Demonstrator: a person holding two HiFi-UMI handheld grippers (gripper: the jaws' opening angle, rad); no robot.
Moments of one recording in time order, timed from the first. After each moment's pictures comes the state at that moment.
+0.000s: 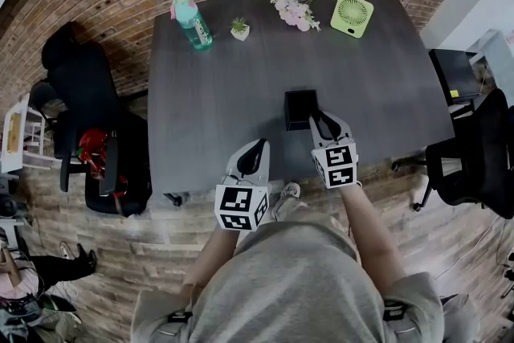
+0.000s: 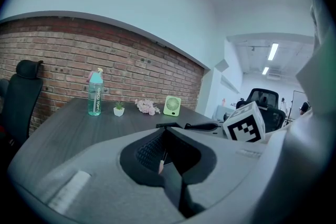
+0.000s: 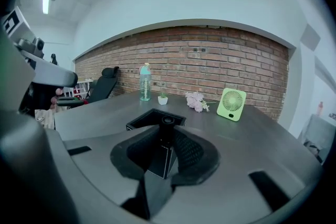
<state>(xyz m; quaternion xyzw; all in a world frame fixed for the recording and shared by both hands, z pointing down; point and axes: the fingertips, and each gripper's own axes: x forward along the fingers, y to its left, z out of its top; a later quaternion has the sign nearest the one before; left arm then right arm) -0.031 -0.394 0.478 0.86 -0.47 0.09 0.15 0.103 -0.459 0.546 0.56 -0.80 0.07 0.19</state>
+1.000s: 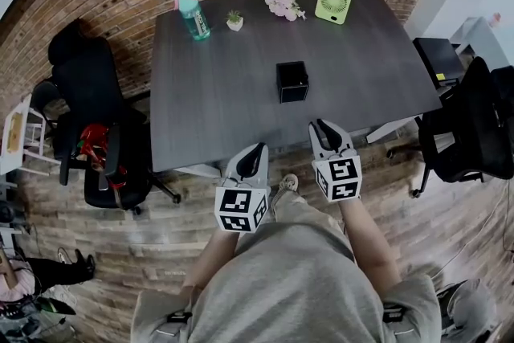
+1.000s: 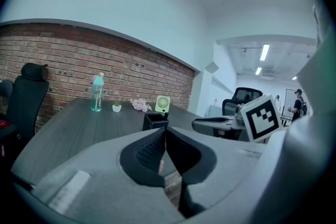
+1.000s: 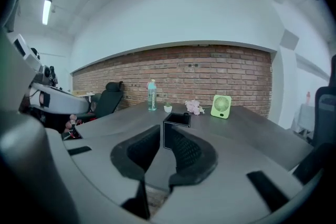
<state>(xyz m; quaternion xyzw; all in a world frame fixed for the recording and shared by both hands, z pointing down) -0.041 -0.269 0.473 0.88 -0.46 0.09 0.13 0.091 -0.309 0.501 0.59 -0.80 0.07 0.12</state>
